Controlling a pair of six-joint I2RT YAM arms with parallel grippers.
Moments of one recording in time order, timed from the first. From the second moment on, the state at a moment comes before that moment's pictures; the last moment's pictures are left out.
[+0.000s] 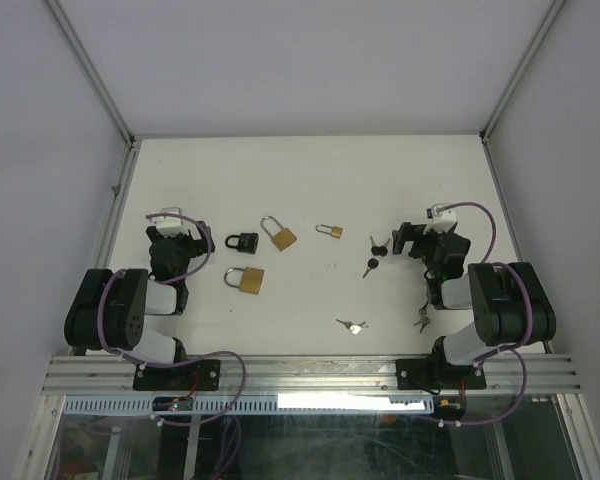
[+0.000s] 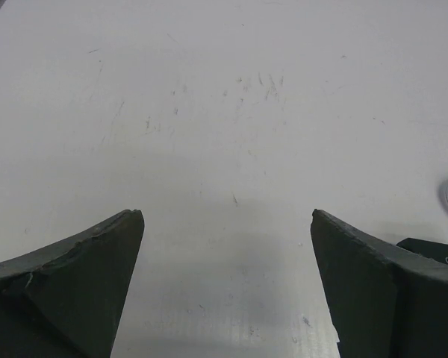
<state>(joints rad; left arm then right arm) -0.01 1.49 0.20 1.12 -0.05 -0.11 0.03 1.51 0.24 1.01 -0.13 0.08</state>
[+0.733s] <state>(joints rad) -0.01 1.41 0.35 0.89 -0.02 -0.10 0.03 1.22 0.42 0.66 -0.14 0.11</state>
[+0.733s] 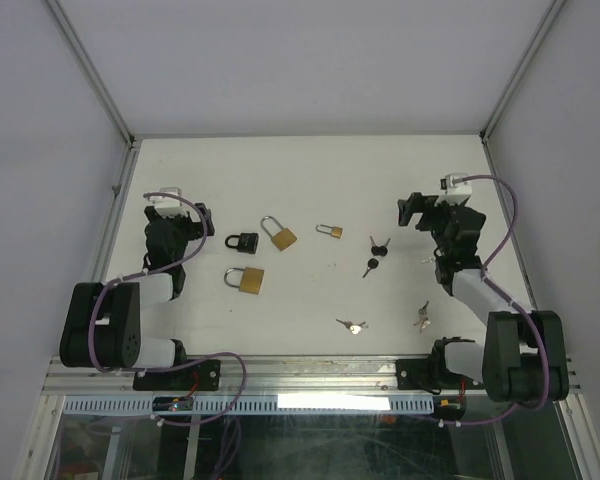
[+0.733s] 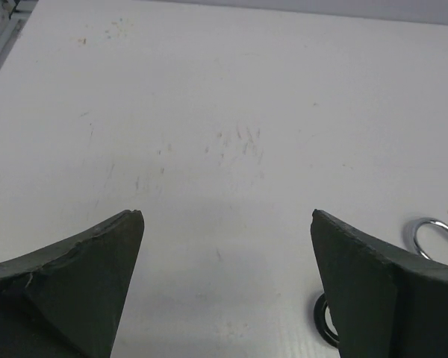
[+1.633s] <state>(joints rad) 0.00 1.34 0.84 0.02 0.21 0.00 0.37 1.41 0.93 -0.50 0.07 0.38</state>
